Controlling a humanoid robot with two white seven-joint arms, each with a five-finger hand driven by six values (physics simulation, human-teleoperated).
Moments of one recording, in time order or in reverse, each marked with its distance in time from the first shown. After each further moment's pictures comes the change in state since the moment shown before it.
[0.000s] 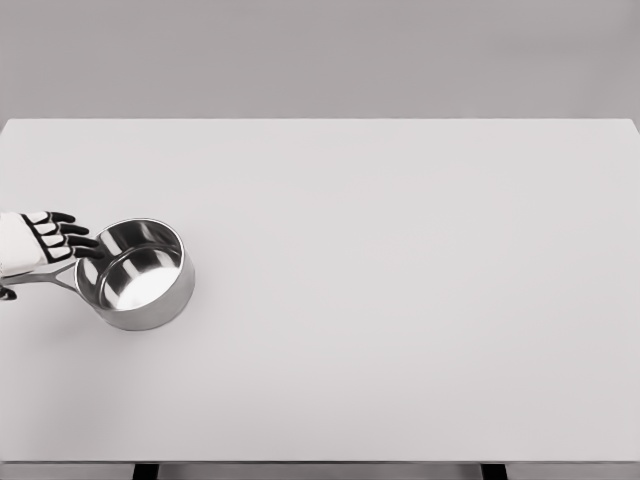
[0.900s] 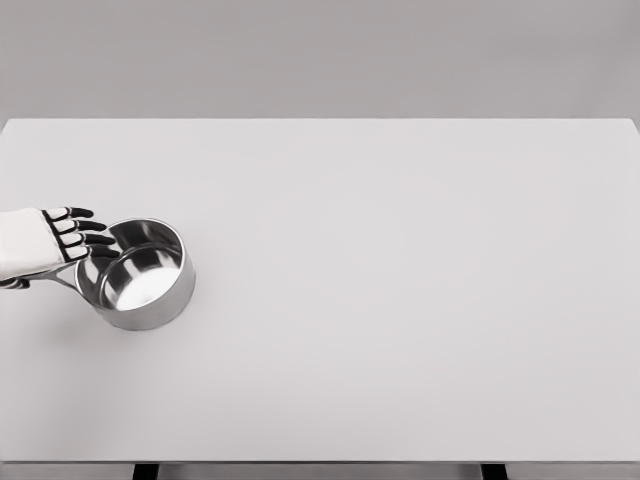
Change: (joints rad) left arm 0.000 -0.049 0.007 0.019 -0.164 0.000 0.100; right arm 0.000 0.000 0.000 0.000 0.000 0.000 0.000
